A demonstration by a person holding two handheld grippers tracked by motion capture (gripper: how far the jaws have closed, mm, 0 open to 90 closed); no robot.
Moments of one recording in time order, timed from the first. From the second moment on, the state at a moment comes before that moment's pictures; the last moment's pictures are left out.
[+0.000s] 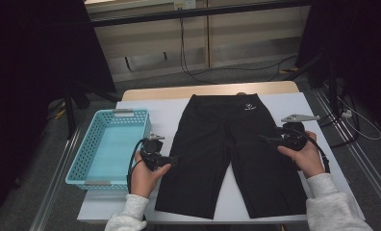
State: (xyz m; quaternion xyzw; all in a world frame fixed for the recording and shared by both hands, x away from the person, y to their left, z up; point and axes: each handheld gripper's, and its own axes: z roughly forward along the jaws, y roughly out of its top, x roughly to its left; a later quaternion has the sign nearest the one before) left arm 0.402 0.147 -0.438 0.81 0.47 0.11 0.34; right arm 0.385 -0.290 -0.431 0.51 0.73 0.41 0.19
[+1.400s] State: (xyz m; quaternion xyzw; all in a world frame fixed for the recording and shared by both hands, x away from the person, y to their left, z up) left arm 0.403 0.147 -0.447 0.81 0.46 0.14 0.32; right arm 0.380 -0.277 -0.430 0.48 0.74 0.43 0.19
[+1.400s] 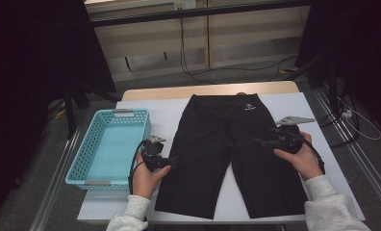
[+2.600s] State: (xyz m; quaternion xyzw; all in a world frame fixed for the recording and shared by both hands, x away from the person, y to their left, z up) left arm 0.390 0.139 -0.447 0.80 0.50 0.09 0.33; right arm 0.379 -0.273 -0.428 0.48 0.75 0.43 0.18
